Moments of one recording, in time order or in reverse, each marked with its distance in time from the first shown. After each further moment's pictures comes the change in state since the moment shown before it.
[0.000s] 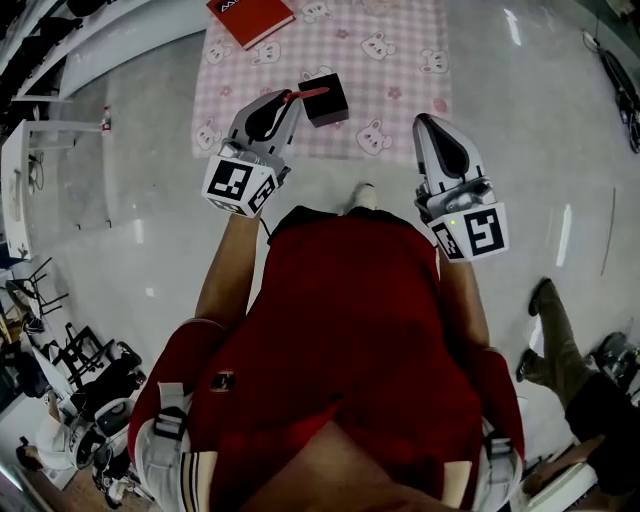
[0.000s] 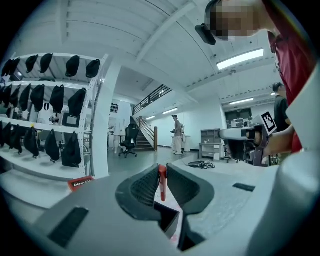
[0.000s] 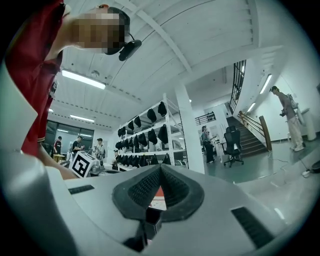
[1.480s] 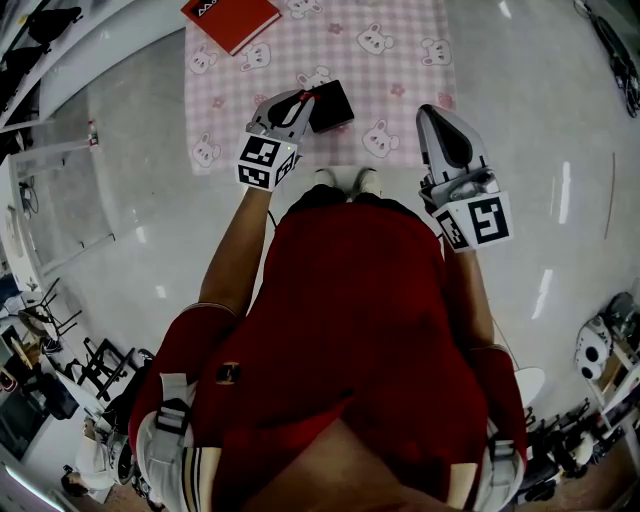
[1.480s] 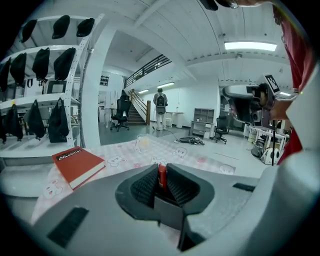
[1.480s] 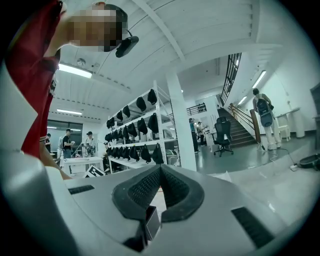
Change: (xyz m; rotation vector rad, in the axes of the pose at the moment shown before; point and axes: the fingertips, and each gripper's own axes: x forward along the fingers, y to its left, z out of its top) left arm 0.069 0.048 -0.125 -0.022 0.312 -0.123; right arm 0.054 -0.026 -0.029 0.042 0.125 -0.110
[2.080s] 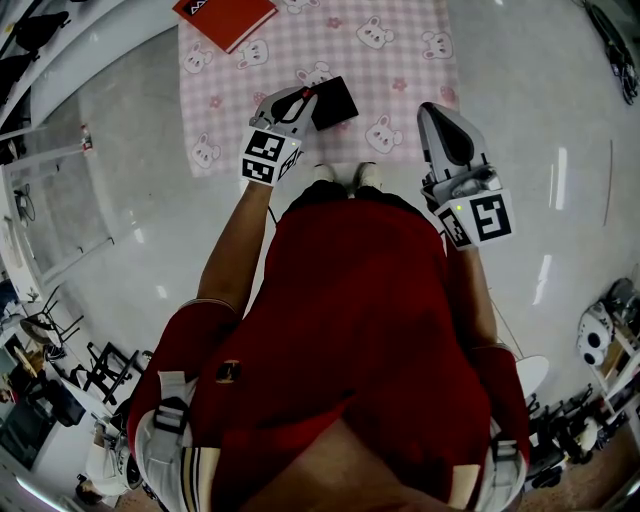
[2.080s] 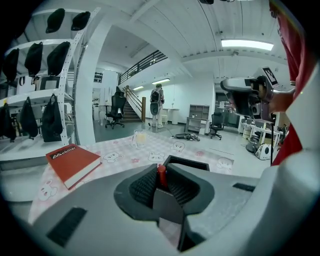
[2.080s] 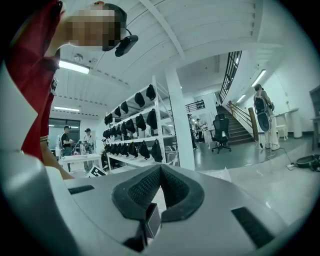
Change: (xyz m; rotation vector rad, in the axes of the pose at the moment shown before) left arm 0.013 0.009 -0.020 0.029 0.042 -0.054; right arm 0.014 0.005 -0.012 0.003 0.045 -0.024
